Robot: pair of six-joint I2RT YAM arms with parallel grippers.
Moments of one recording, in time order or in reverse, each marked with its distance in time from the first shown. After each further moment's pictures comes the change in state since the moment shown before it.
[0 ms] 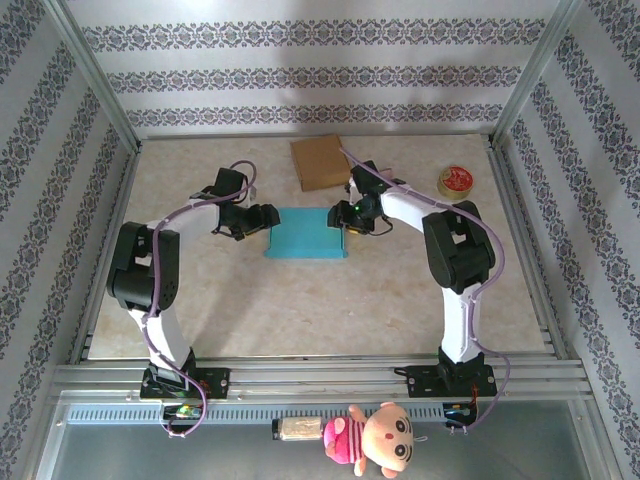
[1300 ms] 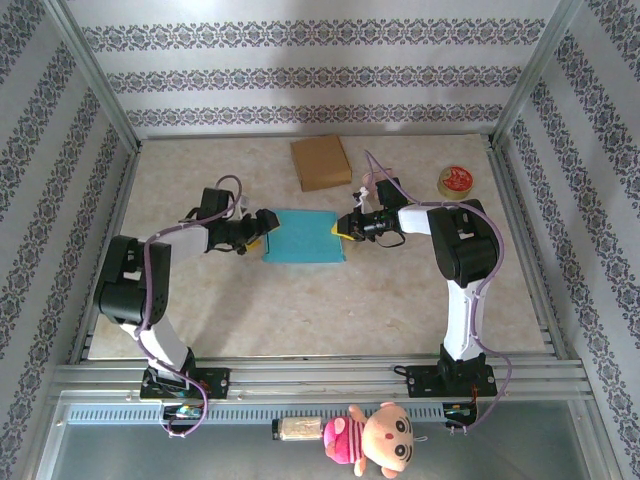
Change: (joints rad) left arm 0.055 -0.109 -0.299 0.388 0.252 -0.224; right arm -0.128 0.021 -0.263 0.467 -0.499 0.005
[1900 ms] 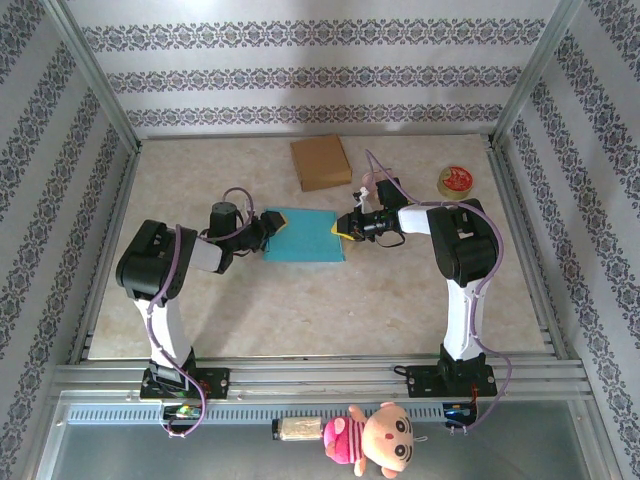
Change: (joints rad) left arm -0.055 0.206 -0.172 0.839 0.066 -0.460; right arm 0.000 0.006 0.002 0.010 -0.008 0.018
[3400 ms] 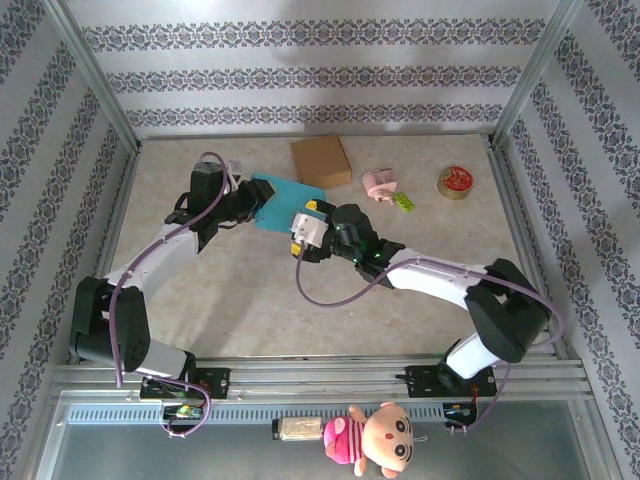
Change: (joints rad) left arm -0.026 -0.489 0.278 -0.843 -0.196 0.174; right arm 0.514 -0.525 -0.305 0.368 0.872 -1.190
